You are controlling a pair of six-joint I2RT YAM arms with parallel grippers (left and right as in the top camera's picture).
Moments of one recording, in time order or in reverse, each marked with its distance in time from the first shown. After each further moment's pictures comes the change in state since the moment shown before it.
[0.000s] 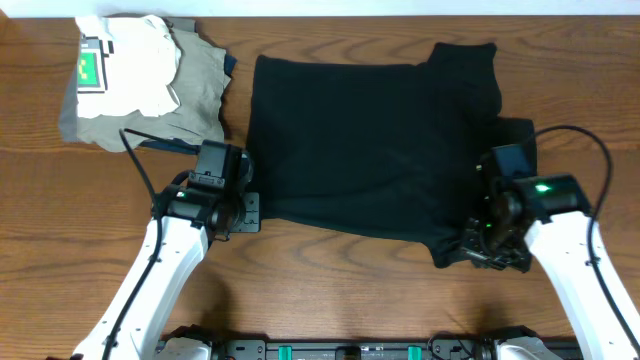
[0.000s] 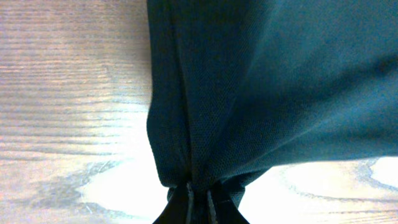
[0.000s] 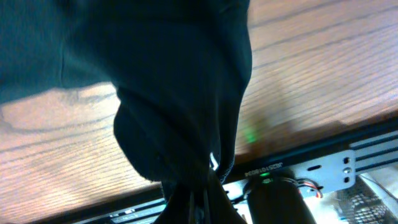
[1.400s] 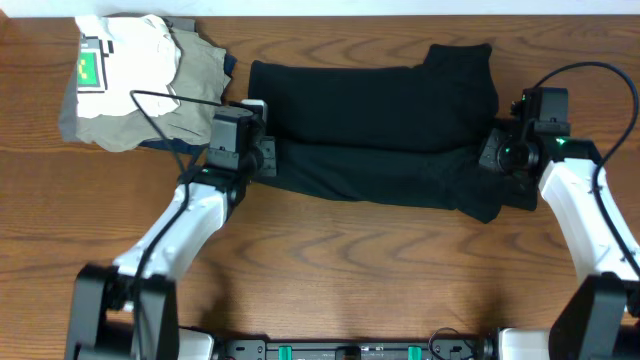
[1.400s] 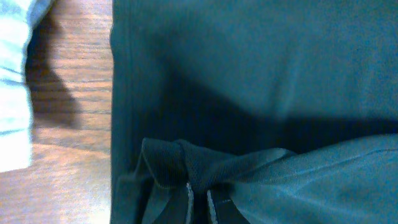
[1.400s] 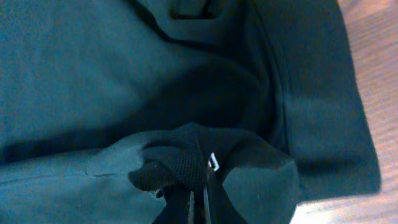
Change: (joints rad) left arm 0.000 0.312 0.003 0.734 0.000 0.011; right arm -0.218 0.324 0.068 0.756 -0.026 -0.222
